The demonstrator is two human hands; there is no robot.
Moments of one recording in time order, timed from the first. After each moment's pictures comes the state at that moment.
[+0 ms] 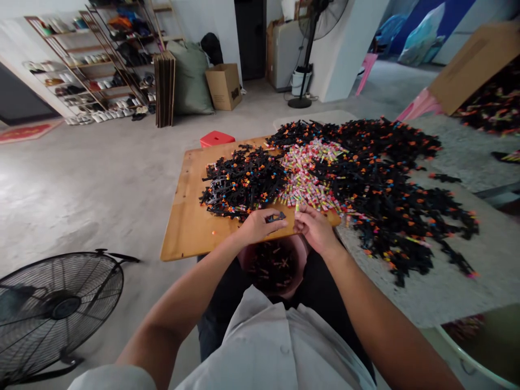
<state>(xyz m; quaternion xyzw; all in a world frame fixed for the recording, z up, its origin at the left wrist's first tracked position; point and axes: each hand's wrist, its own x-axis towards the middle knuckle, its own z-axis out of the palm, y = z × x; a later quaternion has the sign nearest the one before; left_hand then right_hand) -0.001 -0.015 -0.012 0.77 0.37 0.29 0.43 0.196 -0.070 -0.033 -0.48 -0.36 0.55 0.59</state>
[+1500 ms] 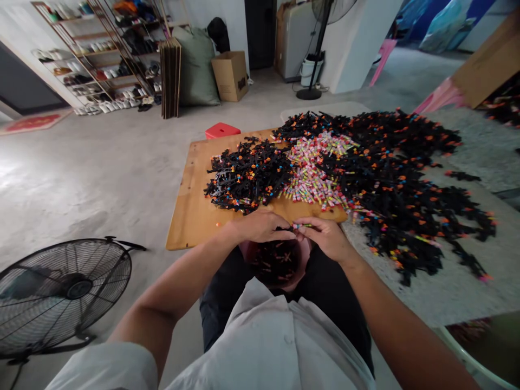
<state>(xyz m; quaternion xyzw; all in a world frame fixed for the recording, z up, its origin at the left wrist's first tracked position) -0.012 -0.015 0.021 0.95 0.15 0.06 0.27 0.214 -0.108 -0.028 -0.51 -0.56 0.49 0.43</state>
